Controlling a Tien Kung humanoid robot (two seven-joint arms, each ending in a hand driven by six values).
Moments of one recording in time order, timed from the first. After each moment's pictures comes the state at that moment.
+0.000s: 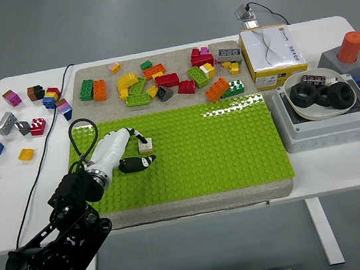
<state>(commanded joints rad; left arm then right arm) -0.42 0.08 -0.91 -1.15 2.03 0.11 0.27 0.07 -0.09 1.52 0.18 -1.28 -0.02 -0.27</state>
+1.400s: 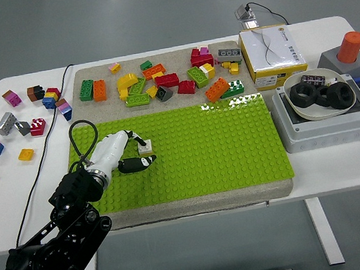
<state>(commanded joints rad) -0.43 0.07 -0.90 -1.09 2.03 0.08 0.28 0.07 -0.09 1.53 0.18 -1.28 -0.02 -0.26</state>
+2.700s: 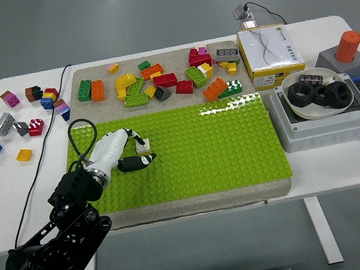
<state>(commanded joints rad) -0.43 0.07 -0.92 -1.12 2.04 0.10 0.27 0.07 -0.09 1.54 0.18 -1.28 -0.03 -0.26</state>
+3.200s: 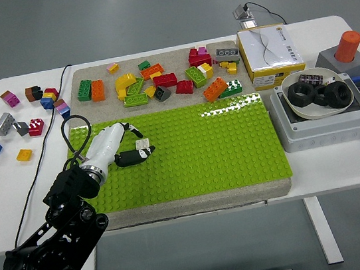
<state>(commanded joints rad) -0.39 0.08 -0.96 -1.20 1.99 0.11 0.27 0.06 -0.09 1.54 0.18 -1.29 -0.03 -0.26</state>
